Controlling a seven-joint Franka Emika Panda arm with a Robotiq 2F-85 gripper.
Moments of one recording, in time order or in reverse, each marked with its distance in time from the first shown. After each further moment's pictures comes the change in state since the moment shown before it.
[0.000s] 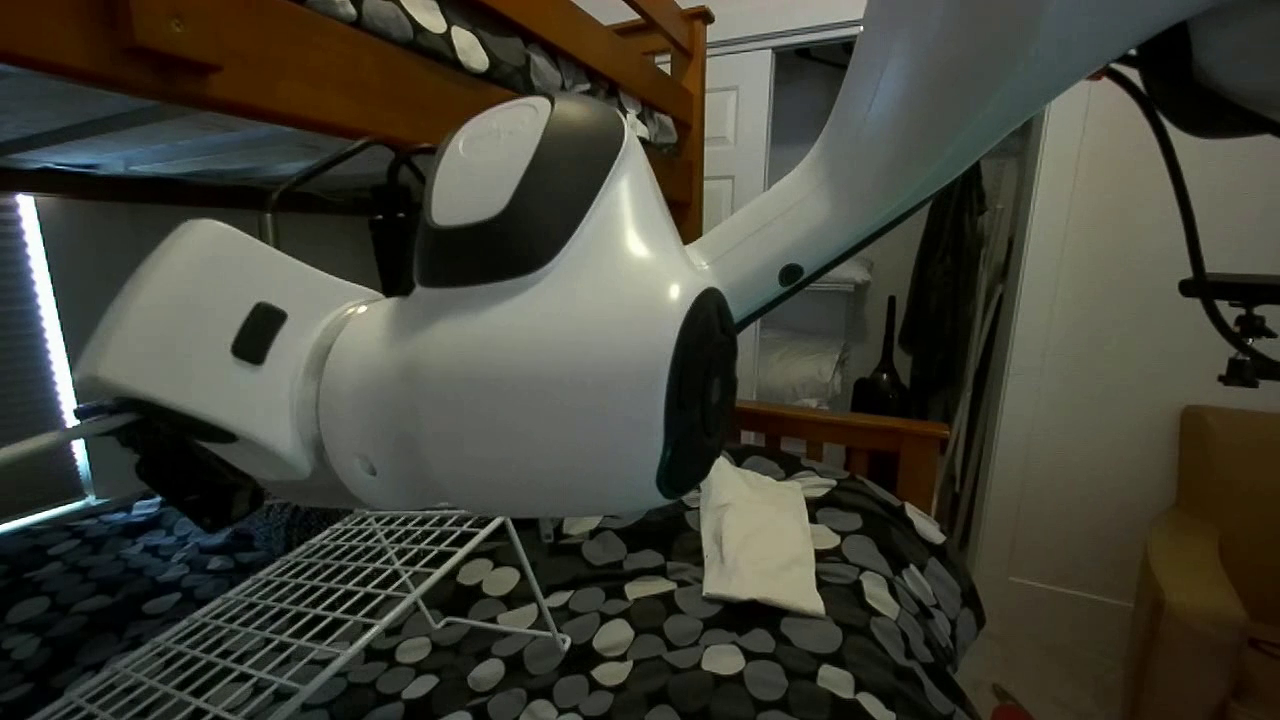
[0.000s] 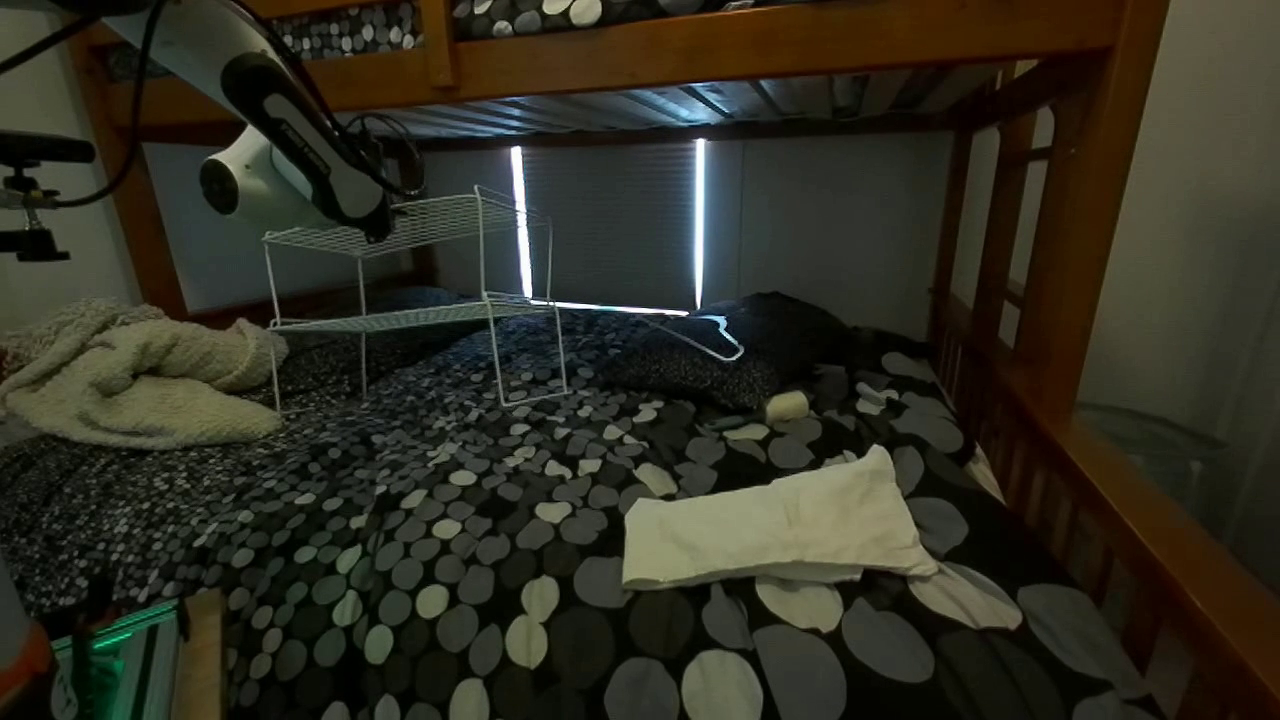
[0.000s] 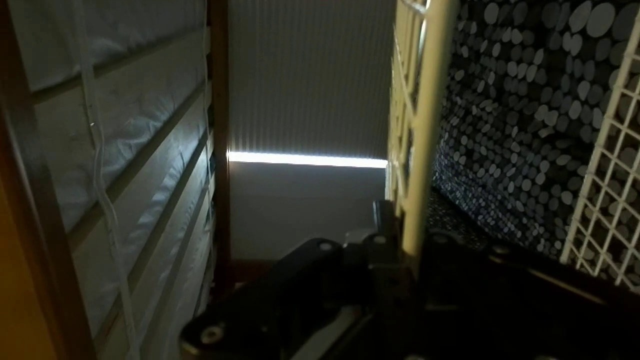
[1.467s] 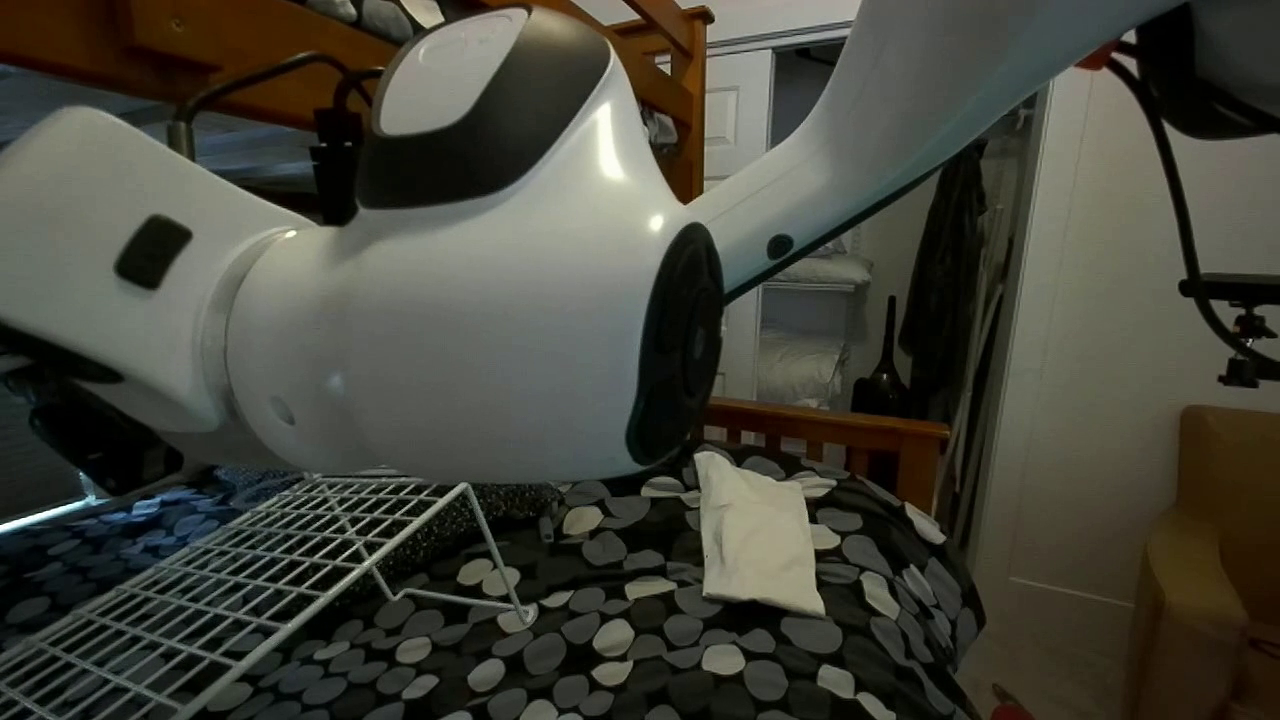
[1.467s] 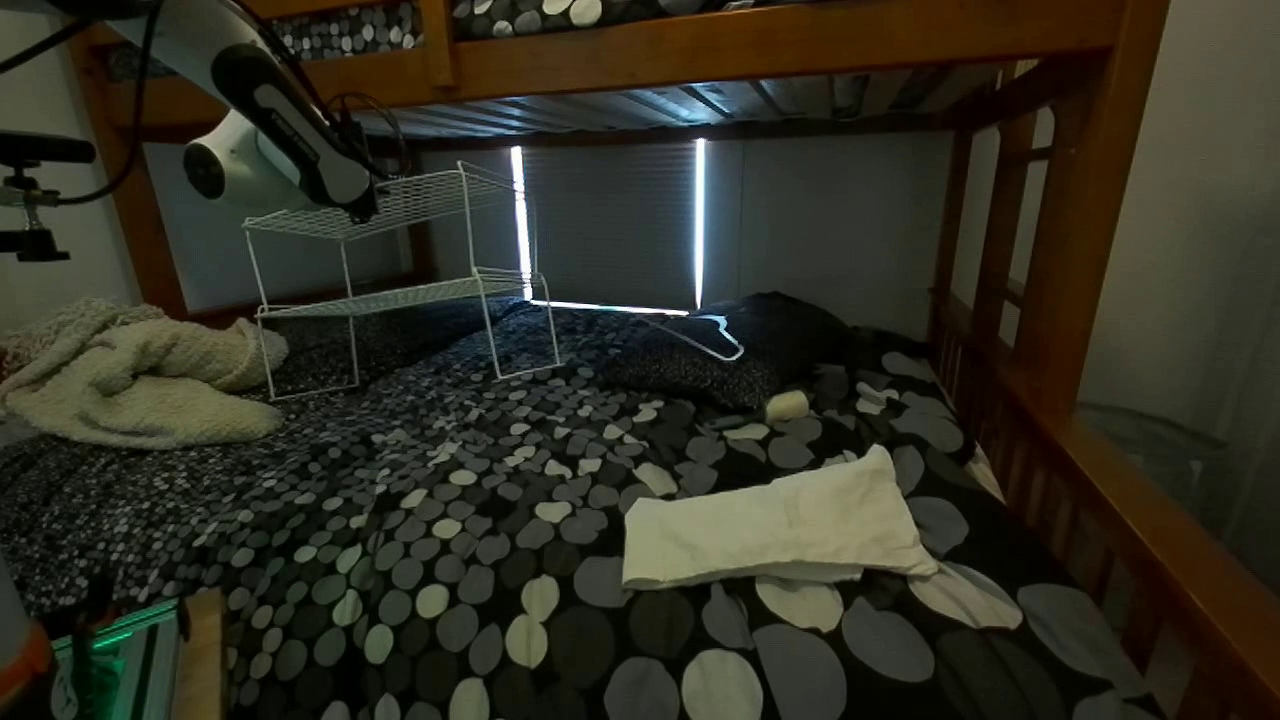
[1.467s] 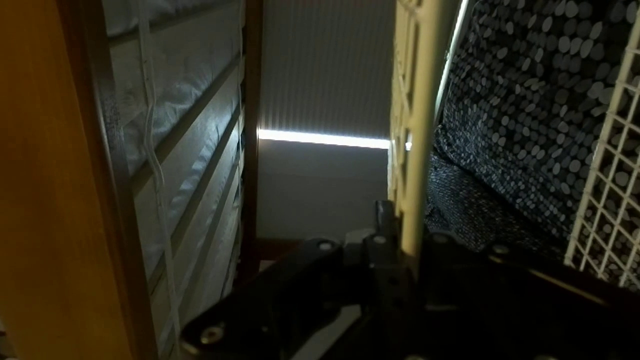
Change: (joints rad) arm 0.001 0.006 0.047 0.057 0.000 -0.004 -0.037
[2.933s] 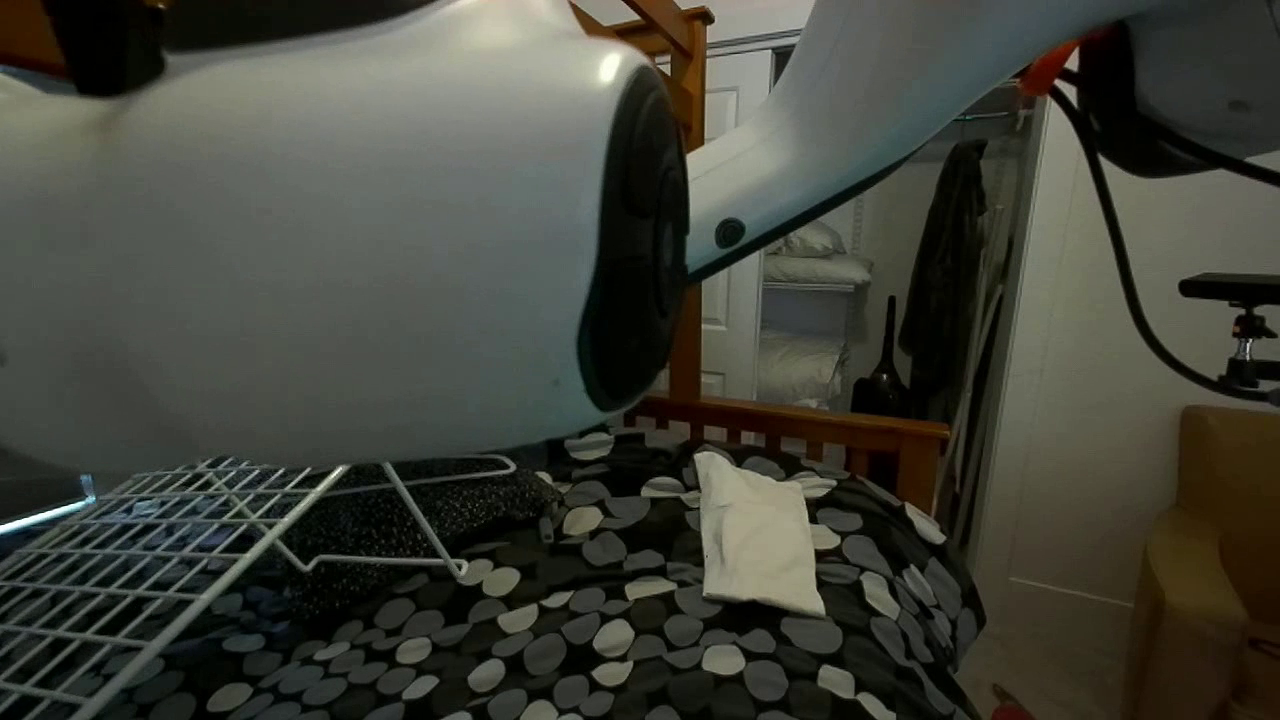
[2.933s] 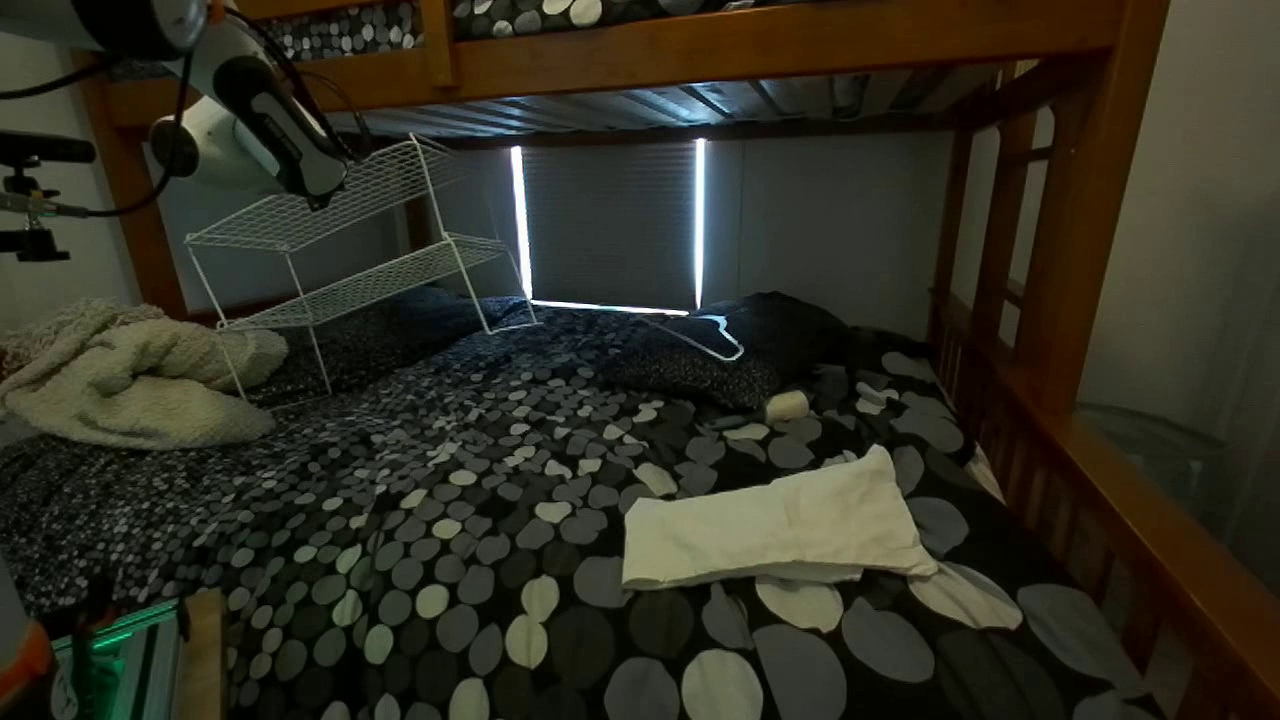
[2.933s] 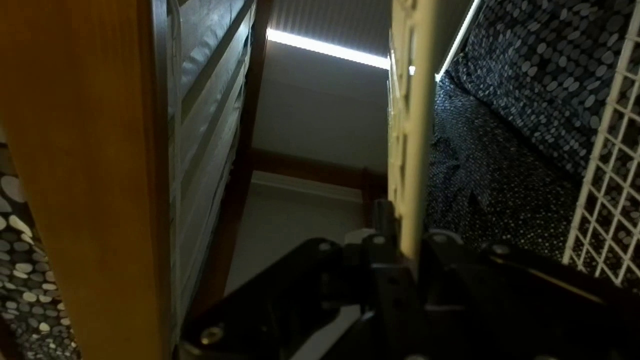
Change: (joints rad) arm -0.032 0.102 0.168 0.134 0.000 0.094 -0.254
